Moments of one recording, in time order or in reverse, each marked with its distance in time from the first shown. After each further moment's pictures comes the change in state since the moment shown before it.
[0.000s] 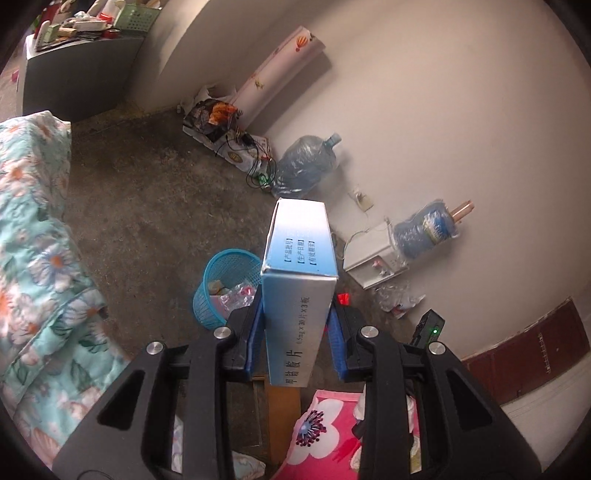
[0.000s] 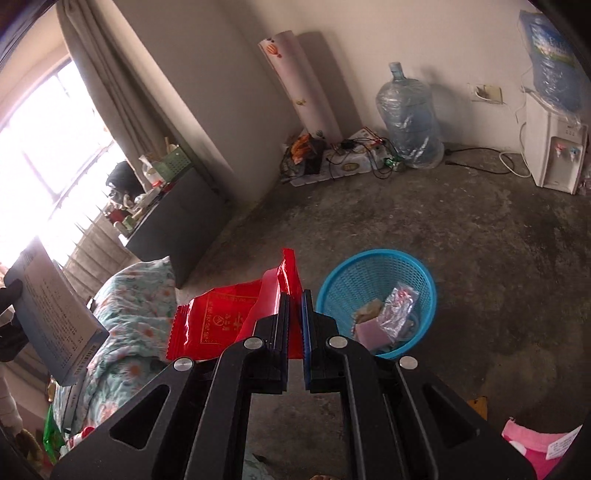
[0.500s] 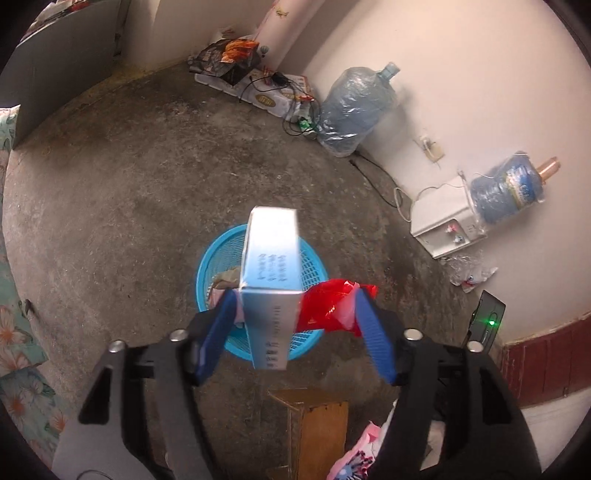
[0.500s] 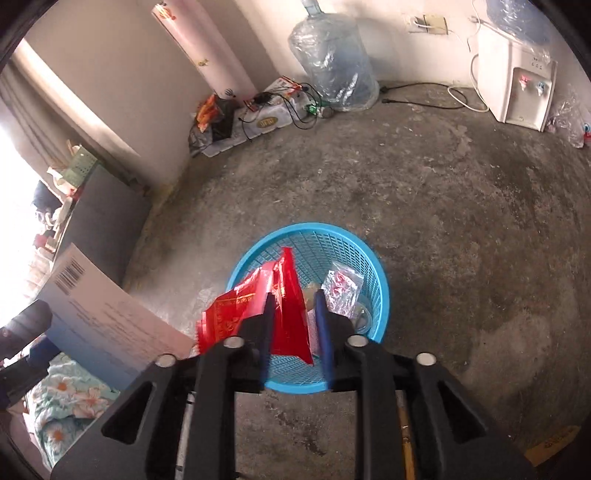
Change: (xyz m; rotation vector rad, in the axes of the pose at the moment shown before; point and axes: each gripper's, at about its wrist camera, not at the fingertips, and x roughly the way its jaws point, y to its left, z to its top) left arm 0.264 0.004 0.016 0.015 0.166 0.262; right arm 0.153 -0.090 0.030 0.184 0.175 -0.226
